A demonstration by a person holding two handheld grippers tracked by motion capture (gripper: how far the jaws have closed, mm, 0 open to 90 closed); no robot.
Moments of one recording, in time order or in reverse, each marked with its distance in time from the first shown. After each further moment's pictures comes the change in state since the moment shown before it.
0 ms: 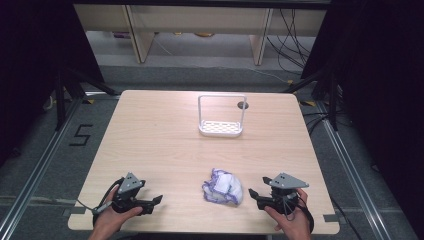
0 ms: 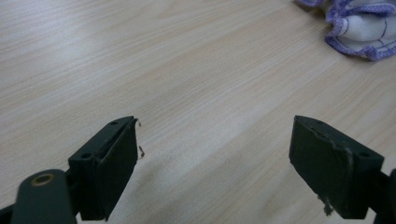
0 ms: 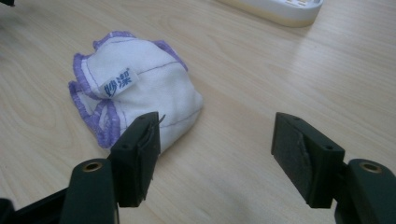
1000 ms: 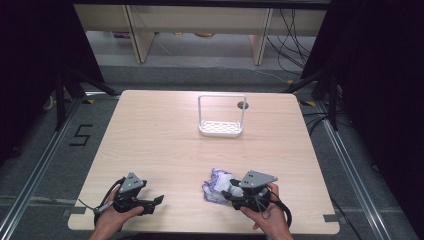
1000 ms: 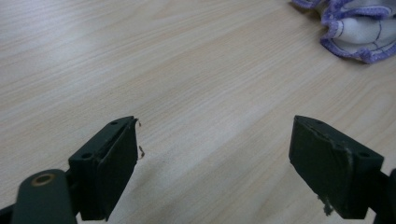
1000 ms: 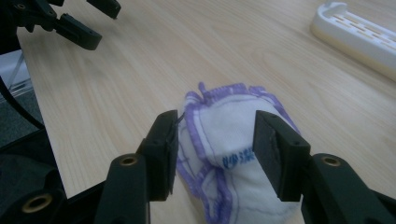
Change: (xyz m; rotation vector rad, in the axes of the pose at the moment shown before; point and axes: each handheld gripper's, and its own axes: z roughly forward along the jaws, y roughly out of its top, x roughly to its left) left arm -0.003 0.001 0.003 -0.013 -0.009 -0.028; right arm 0.054 0.042 0.031 0.012 0.190 -0.177
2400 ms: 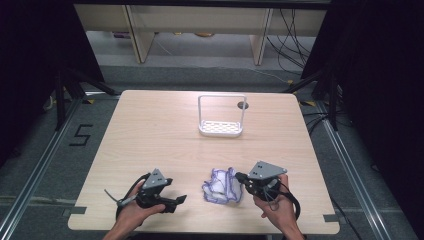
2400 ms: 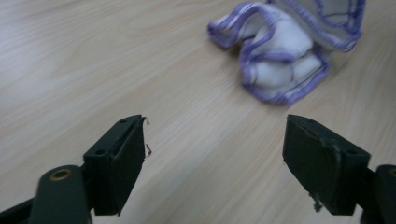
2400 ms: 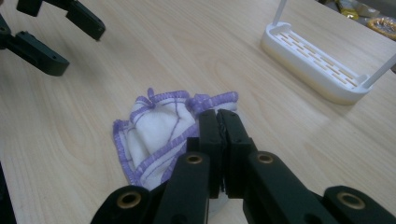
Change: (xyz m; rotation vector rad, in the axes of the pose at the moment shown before) left arm -0.050 0.043 0.036 -0.028 -0.183 0.083; right arm -0.025 0.010 -0.023 -0.006 -0.110 -0.052
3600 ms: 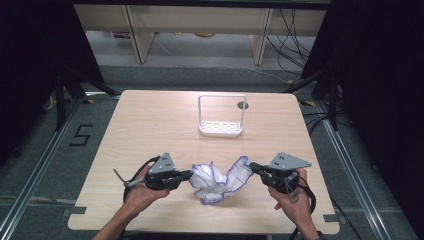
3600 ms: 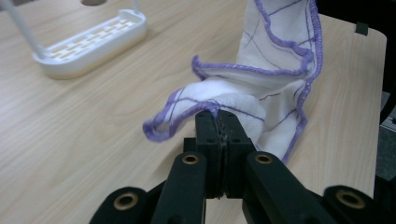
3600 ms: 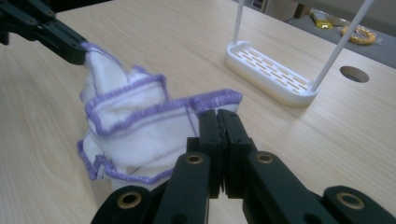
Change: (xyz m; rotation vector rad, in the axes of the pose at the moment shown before) left arm 0.008 0.047 -0.013 -0.078 -0.066 0.145; right arm -0.034 -0.001 -0.028 -0.092 -0.032 0.098
